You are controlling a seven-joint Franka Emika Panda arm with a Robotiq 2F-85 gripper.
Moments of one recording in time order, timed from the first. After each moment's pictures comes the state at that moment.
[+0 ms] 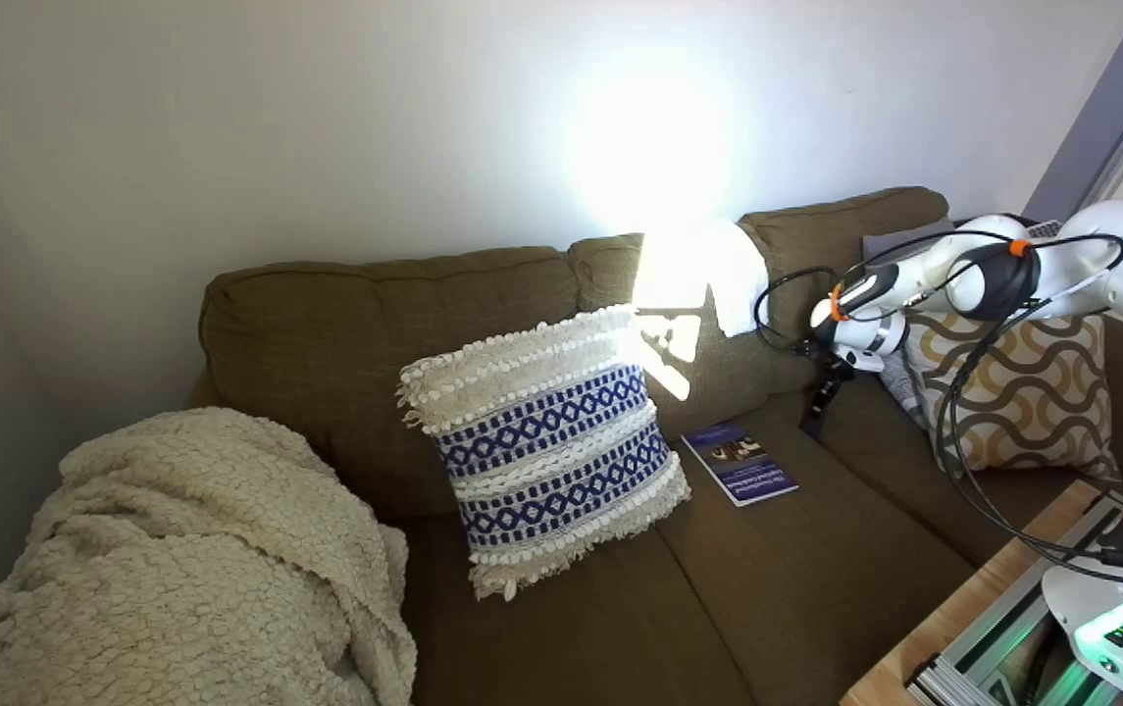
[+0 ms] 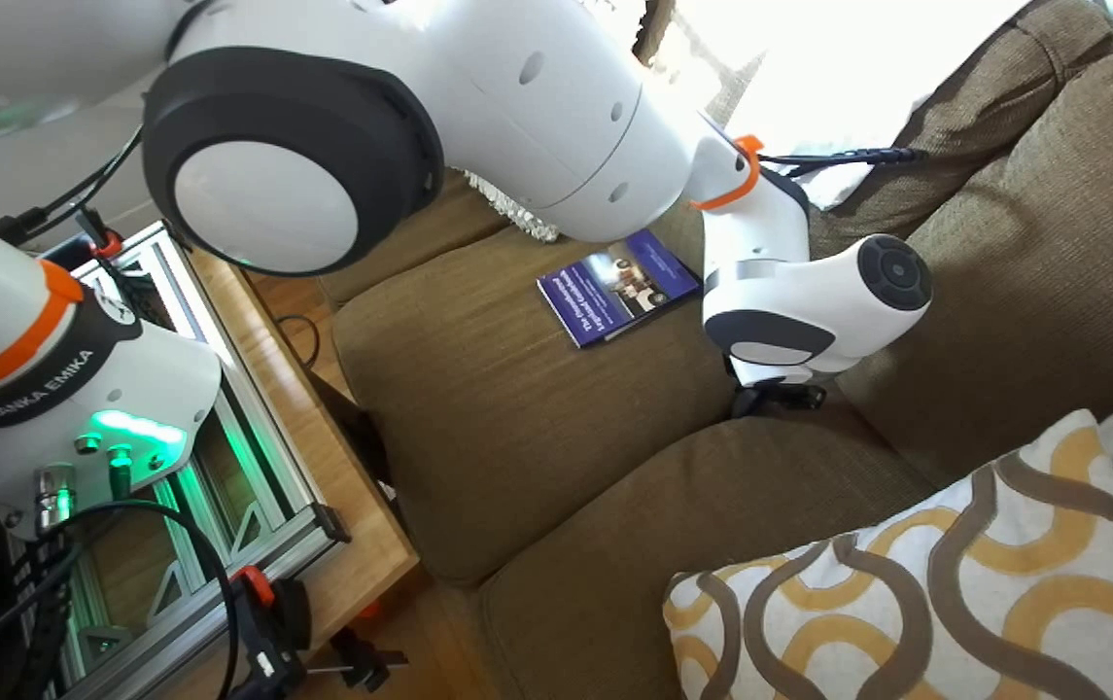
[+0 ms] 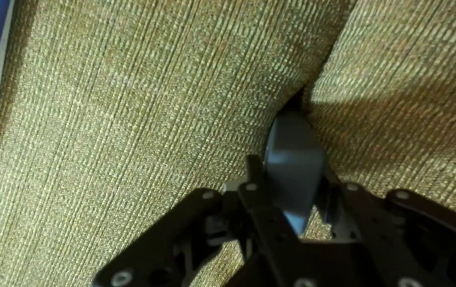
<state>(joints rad) -0.50 1.50 -0.13 -1.02 0.38 2.37 2.02</state>
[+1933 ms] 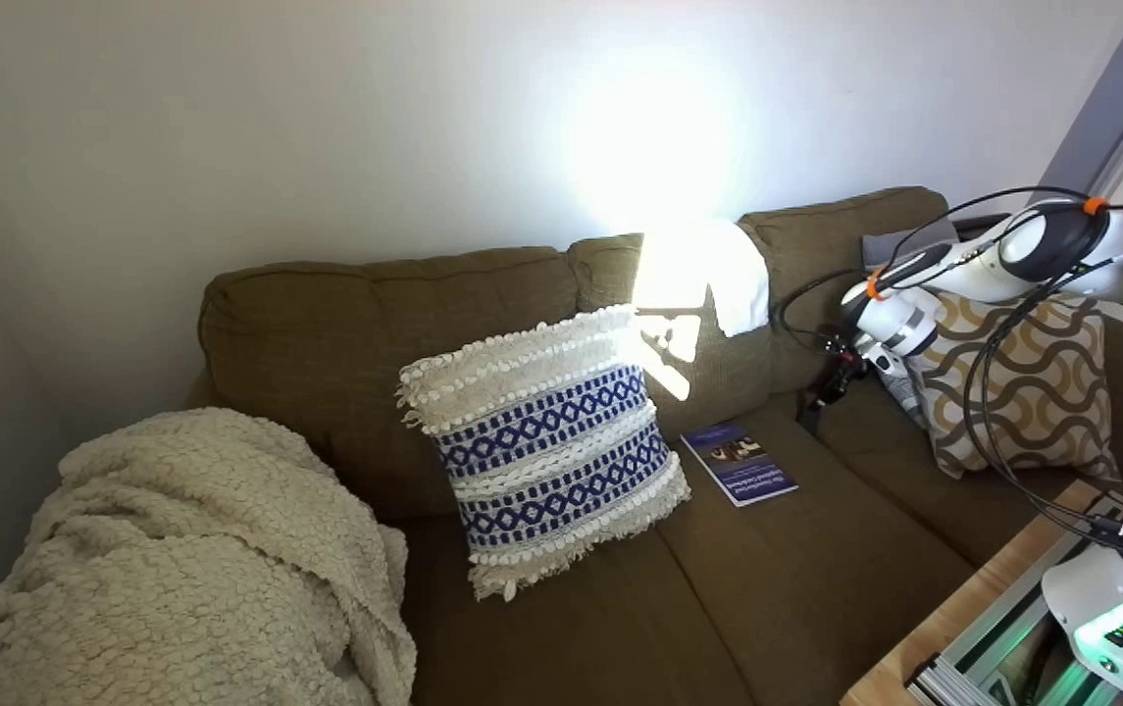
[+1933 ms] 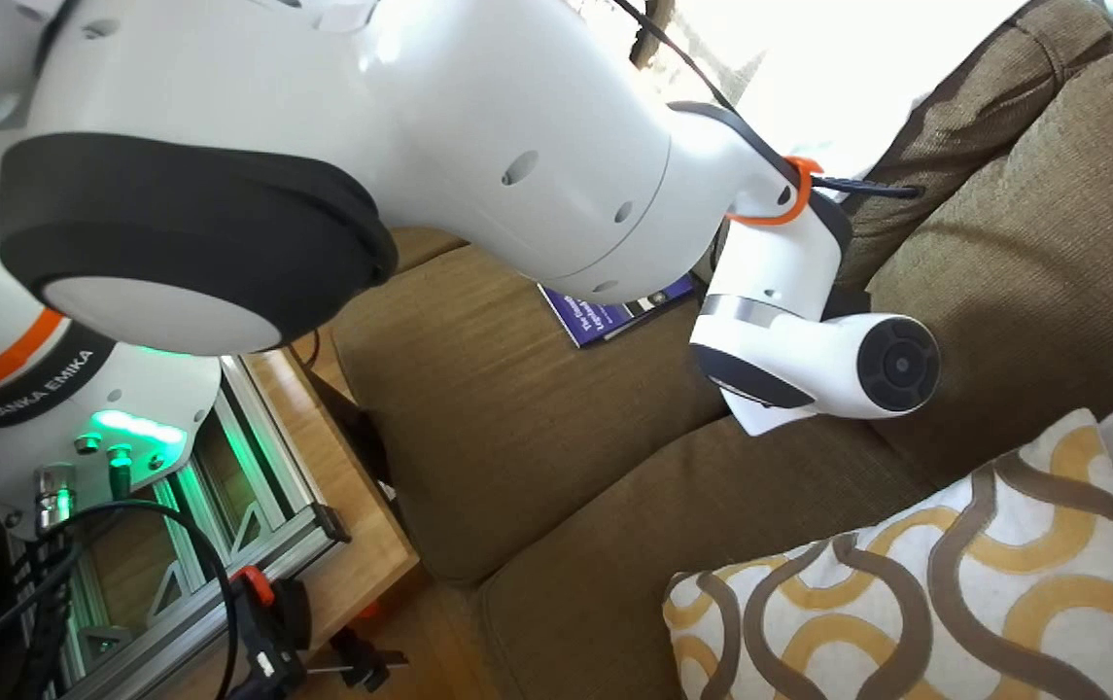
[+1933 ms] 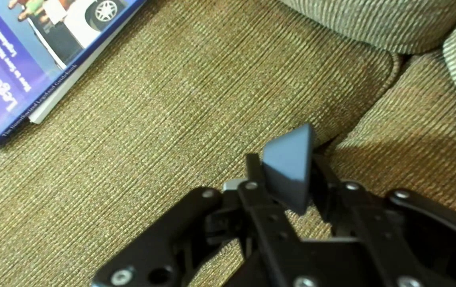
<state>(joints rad) -0.74 1.37 0.14 -1.22 0.44 2.45 1.45</state>
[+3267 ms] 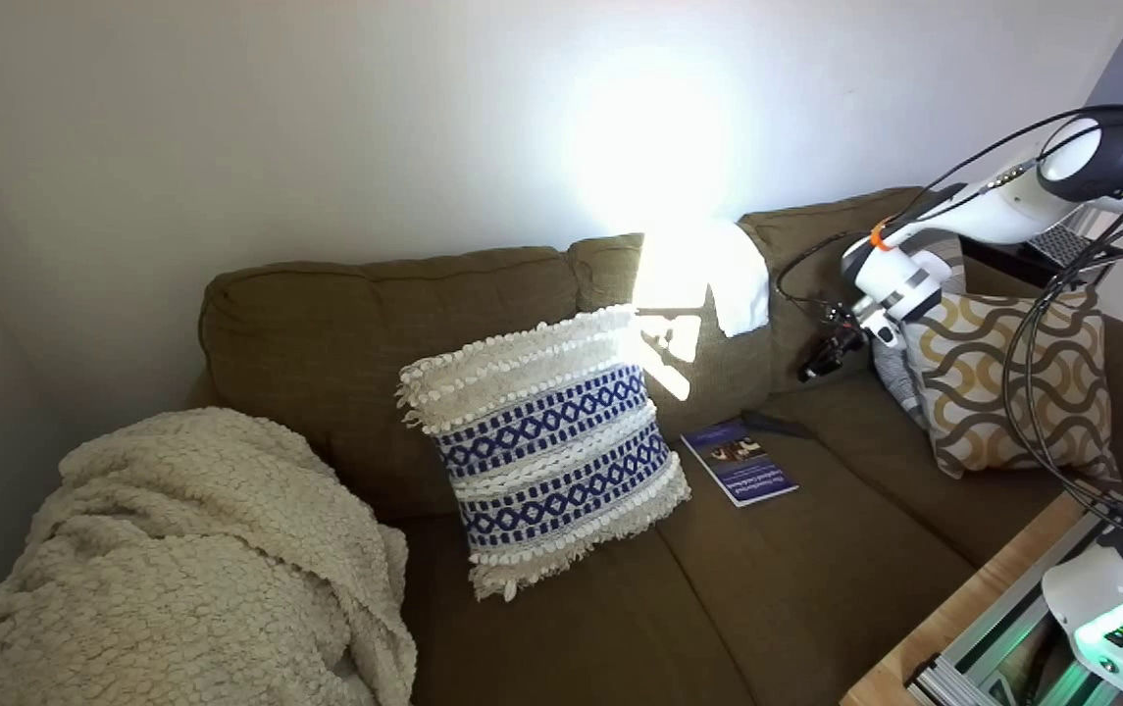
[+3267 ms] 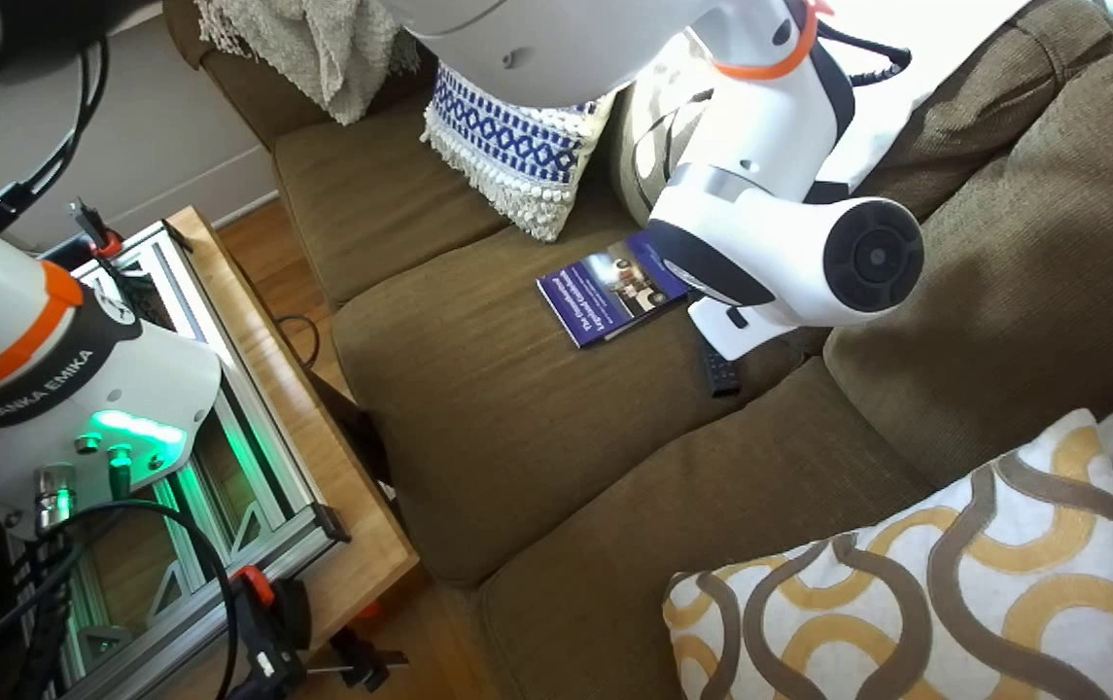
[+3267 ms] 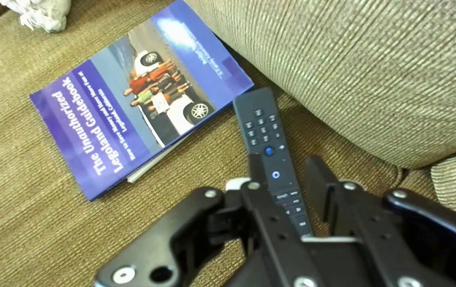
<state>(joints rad) -0.68 1.03 0.16 -1.63 0.71 2.51 1.18</state>
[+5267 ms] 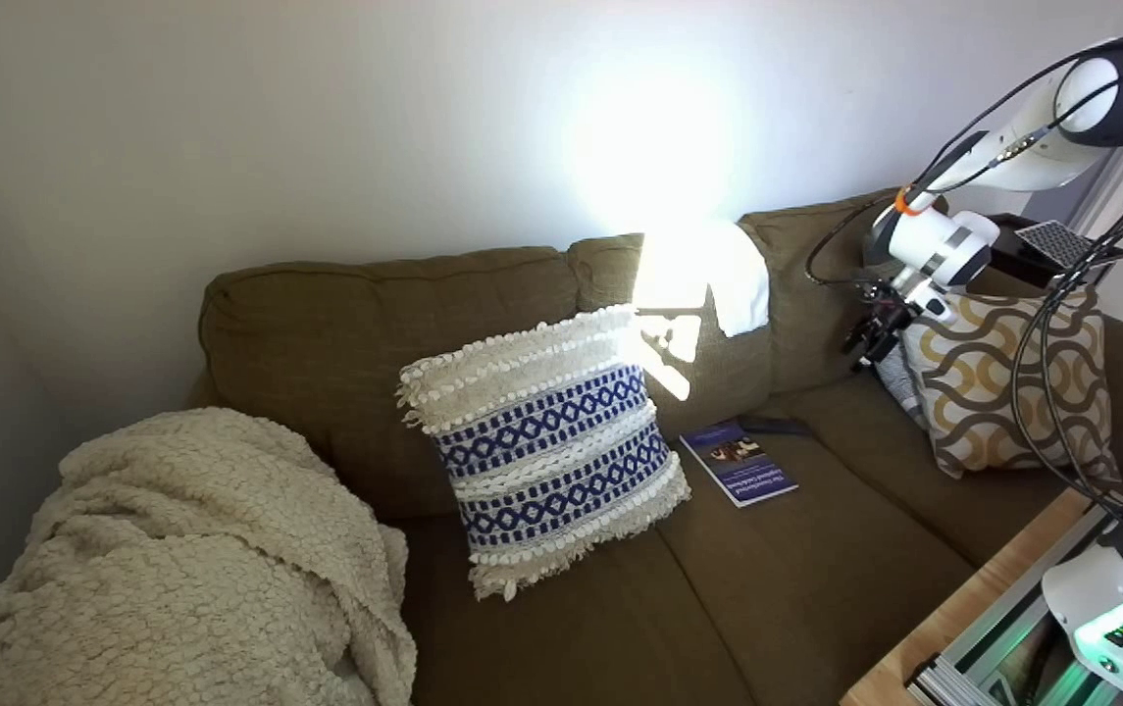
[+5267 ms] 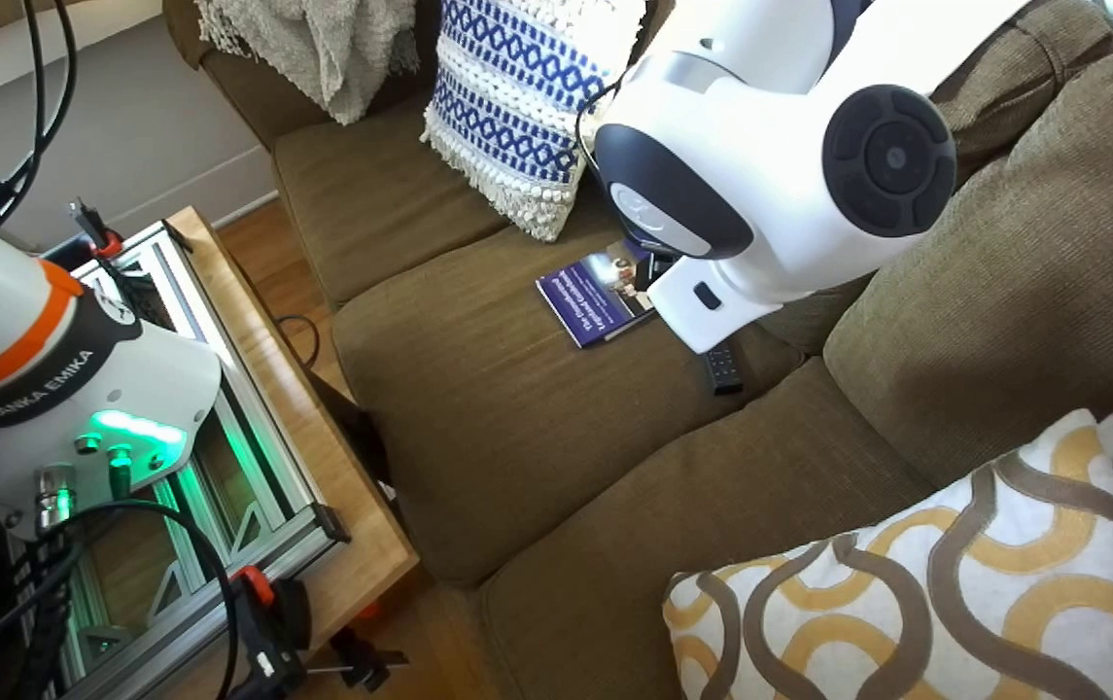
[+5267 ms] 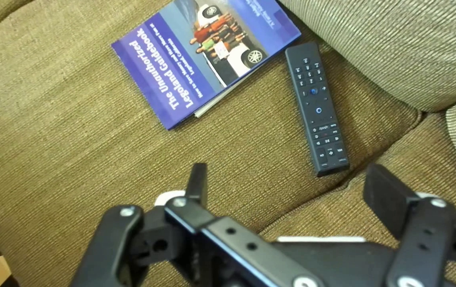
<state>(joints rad) -0.38 0.72 -0.23 -1.92 0.86 2.35 1.10</state>
